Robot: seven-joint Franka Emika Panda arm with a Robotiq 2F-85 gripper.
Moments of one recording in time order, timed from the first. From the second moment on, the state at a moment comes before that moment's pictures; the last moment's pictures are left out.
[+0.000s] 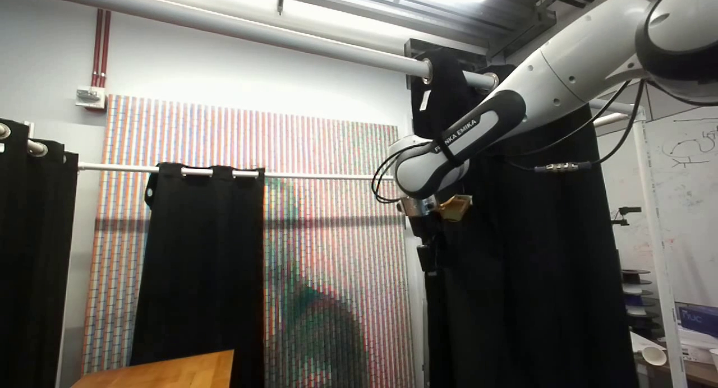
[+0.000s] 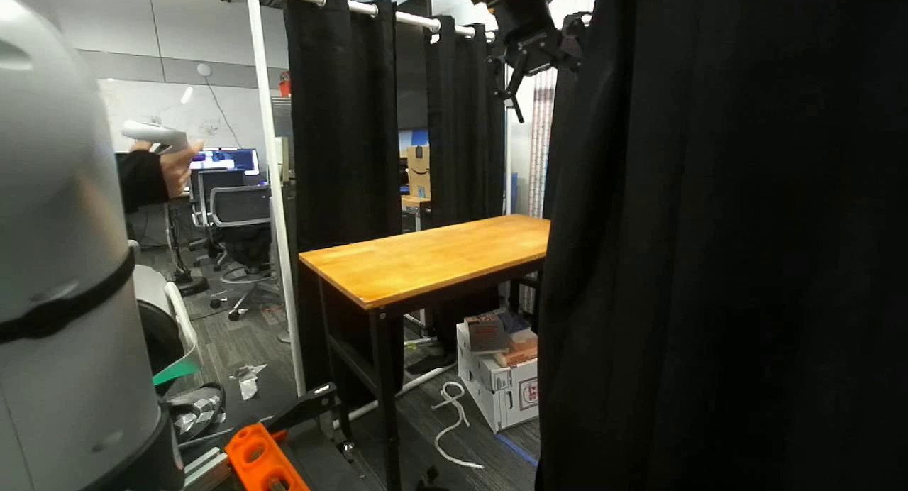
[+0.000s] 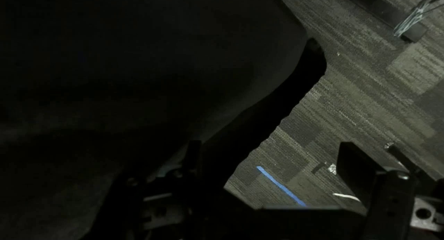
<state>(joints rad) 0.08 -0.10 0.11 -1.99 -0.38 1.91 -0.30</state>
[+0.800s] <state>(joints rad) -0.11 -0.15 -0.12 -1.99 -0.16 1.91 -0.19</state>
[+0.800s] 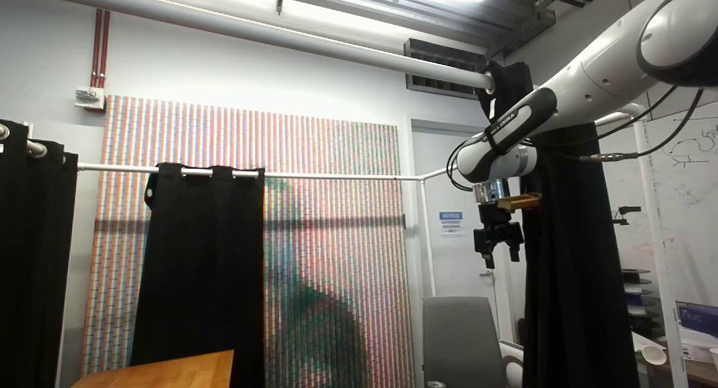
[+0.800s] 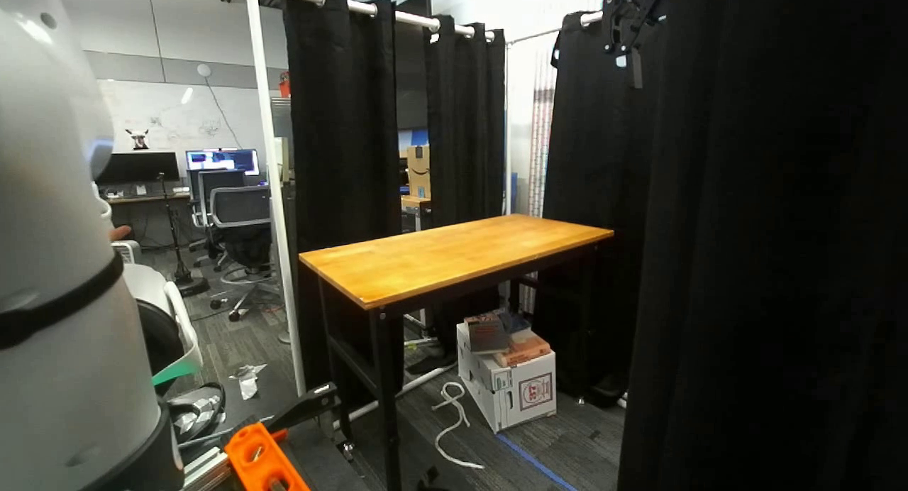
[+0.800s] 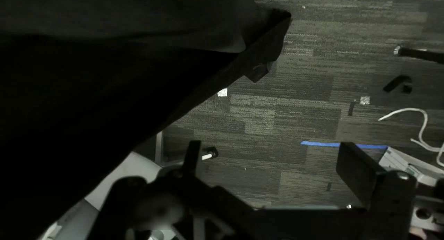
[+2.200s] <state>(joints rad) -0.26 -0.11 -0.38 -2.05 0.26 1.64 -0.63</state>
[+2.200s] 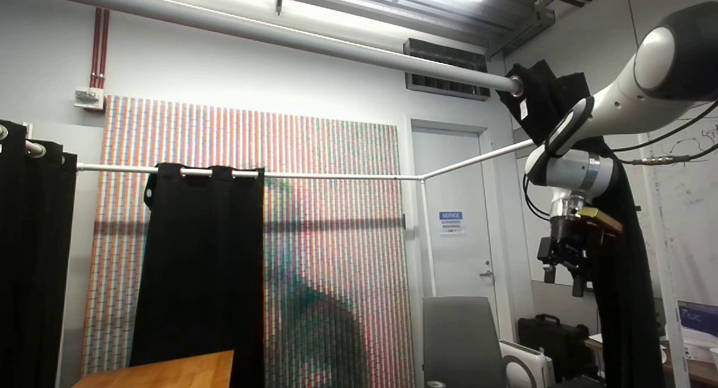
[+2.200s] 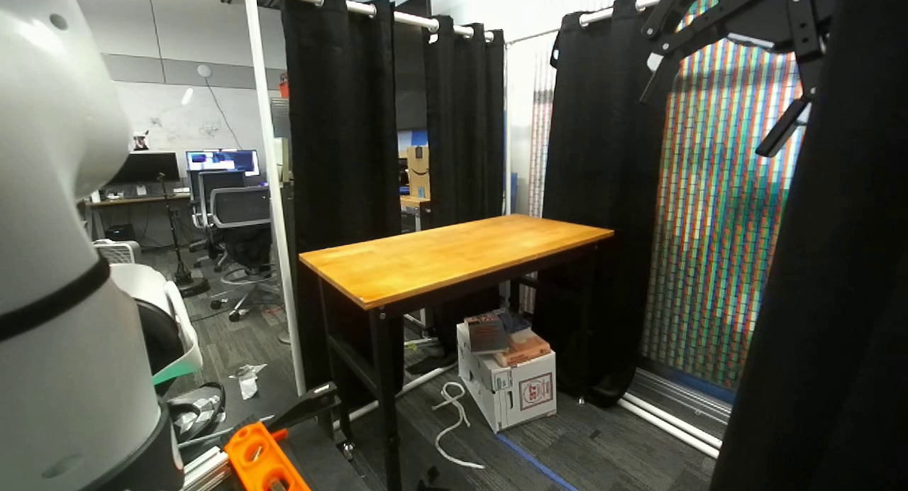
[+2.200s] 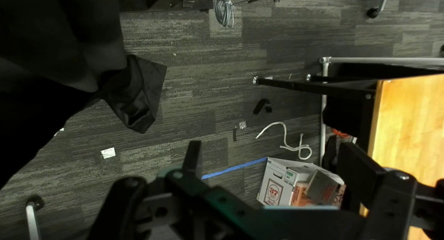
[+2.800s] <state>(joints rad) -0.26 -0.10 -0.31 -2.07 0.18 1.71 -0.53</state>
